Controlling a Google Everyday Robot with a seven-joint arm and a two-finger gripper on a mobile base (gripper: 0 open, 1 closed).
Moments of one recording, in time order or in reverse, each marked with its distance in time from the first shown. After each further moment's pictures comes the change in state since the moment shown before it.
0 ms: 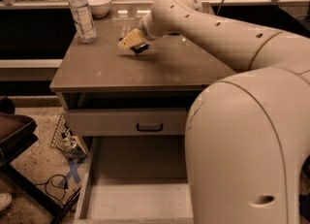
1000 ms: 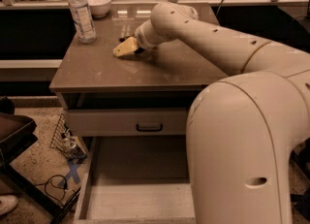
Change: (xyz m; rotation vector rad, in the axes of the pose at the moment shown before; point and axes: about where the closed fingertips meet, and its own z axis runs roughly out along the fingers) arm 0.022 0.039 0.031 -0.147 0.036 0.104
